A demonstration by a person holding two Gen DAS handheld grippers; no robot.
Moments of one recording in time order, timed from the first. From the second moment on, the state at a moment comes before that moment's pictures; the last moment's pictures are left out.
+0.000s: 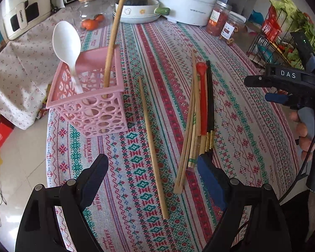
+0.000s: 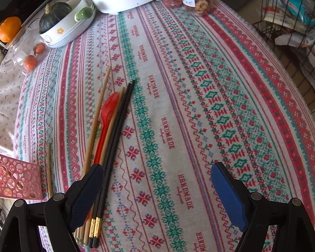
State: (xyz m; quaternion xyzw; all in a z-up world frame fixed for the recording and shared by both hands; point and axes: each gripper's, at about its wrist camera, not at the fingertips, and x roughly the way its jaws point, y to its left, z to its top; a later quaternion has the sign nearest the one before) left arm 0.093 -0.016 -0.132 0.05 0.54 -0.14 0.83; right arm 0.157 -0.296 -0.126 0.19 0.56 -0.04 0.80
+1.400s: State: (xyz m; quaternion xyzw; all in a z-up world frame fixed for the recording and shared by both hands) left arm 0.273 -0.147 -0.152 0.02 0.58 -0.10 0.81; right arm 0.172 -0.348 -0.139 0.16 0.60 -0.04 0.78
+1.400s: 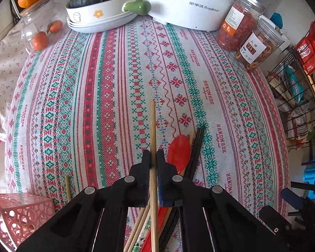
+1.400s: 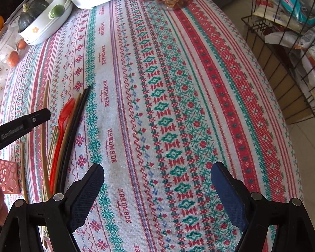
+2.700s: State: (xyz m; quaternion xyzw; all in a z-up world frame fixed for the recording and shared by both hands) left arm 0.123 -0.001 -0.064 -0.04 0.48 -0.22 0.85; right arm 0.230 -0.234 -0.174 0.09 0.64 0.00 0.77
